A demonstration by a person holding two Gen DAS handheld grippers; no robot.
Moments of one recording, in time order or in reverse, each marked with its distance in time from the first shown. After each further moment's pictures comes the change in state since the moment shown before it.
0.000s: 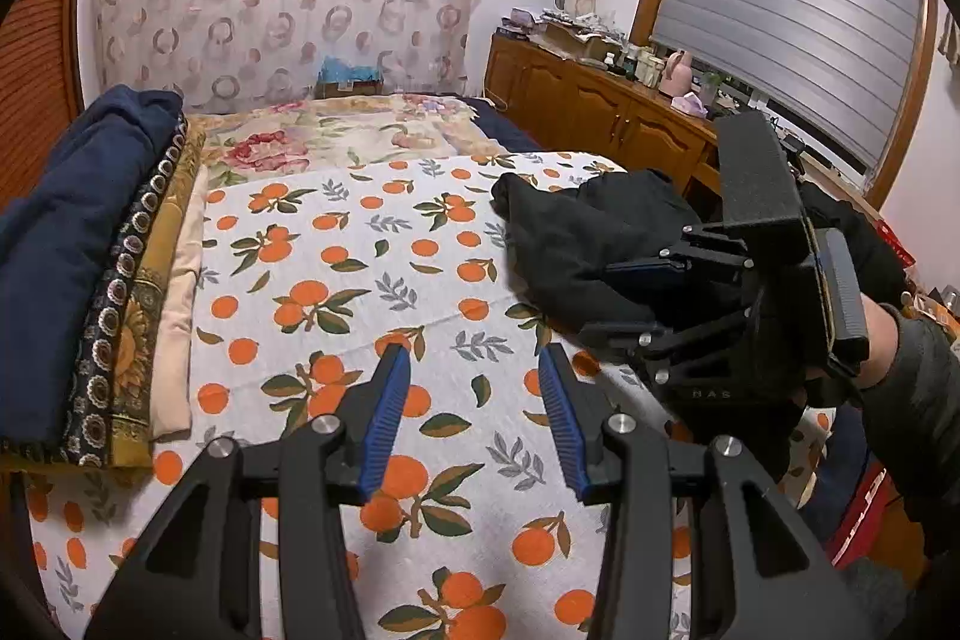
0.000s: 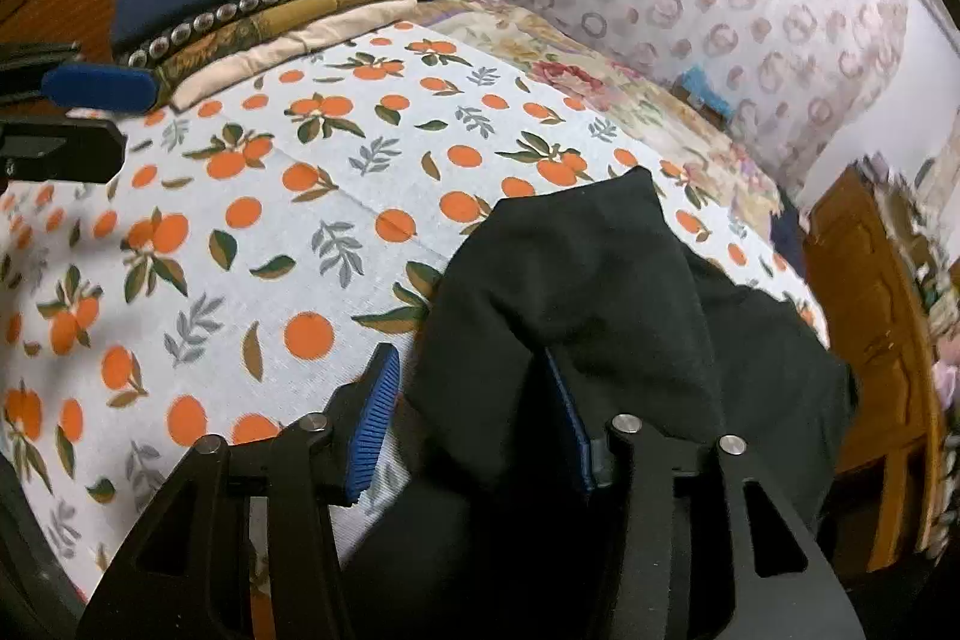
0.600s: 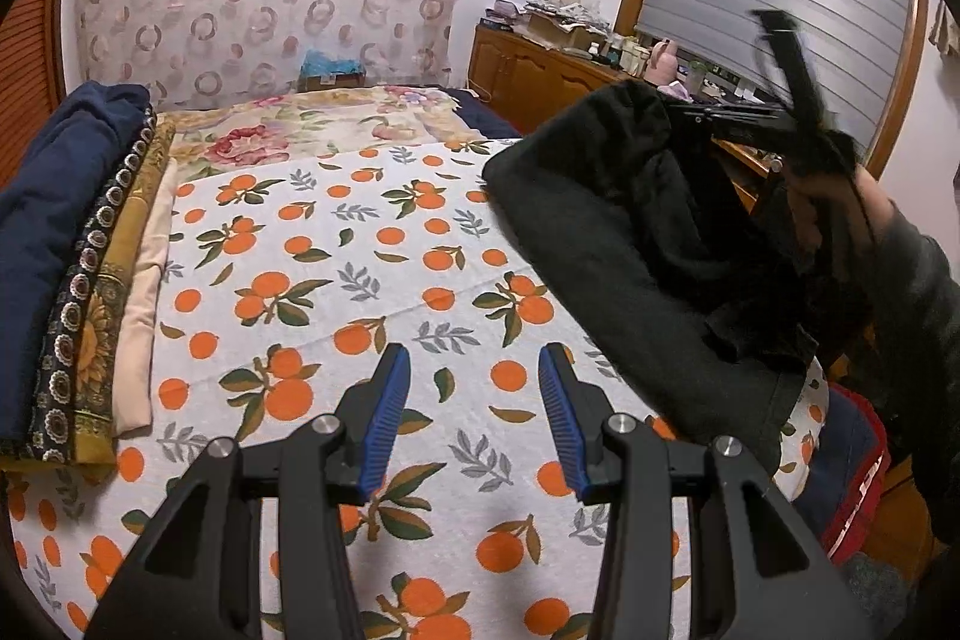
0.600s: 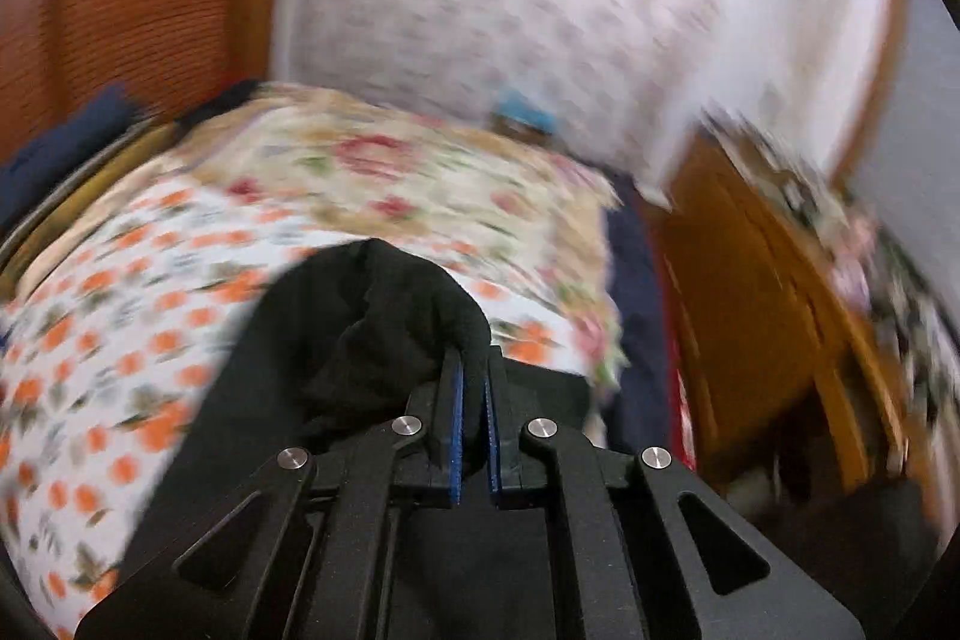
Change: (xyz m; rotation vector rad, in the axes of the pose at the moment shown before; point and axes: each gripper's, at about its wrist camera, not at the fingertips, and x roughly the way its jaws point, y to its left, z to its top) left arm 0.014 -0.016 -0.003 0.017 0.020 -0.033; right arm -0.062 -0.187 -0.016 0.372 -0.119 -0.282
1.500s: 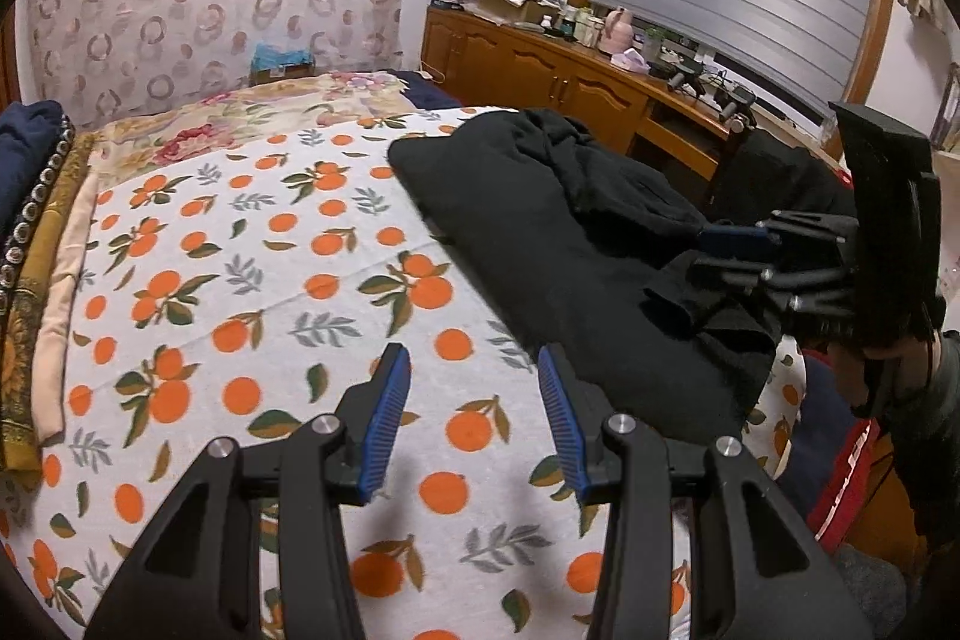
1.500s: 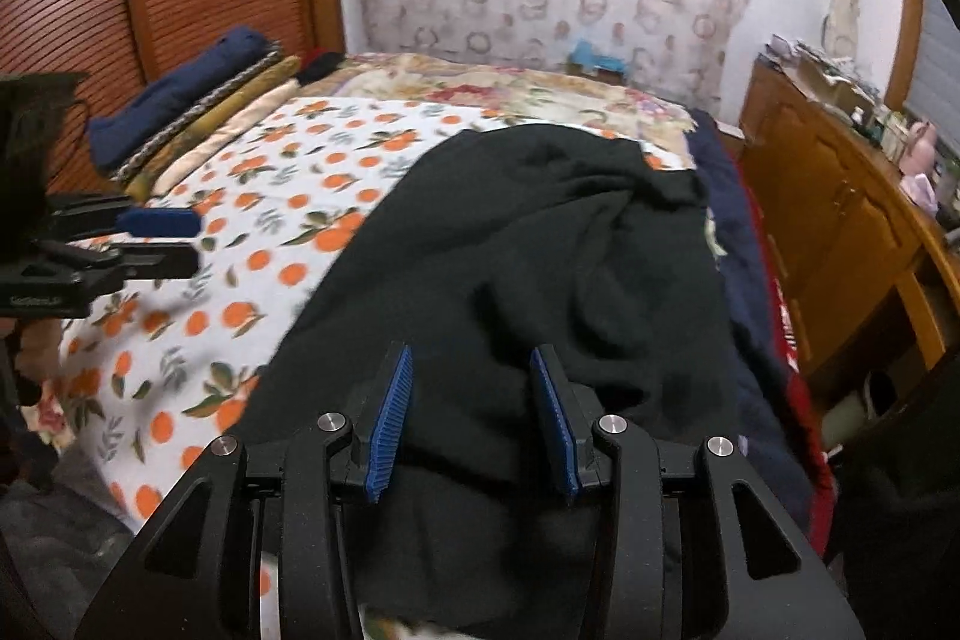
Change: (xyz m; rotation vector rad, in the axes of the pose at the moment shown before) left arm 0.030 -0.054 -0.006 0.070 0.050 -0.076; right arm -0.073 0.075 -0.123 0.020 0.048 0.259
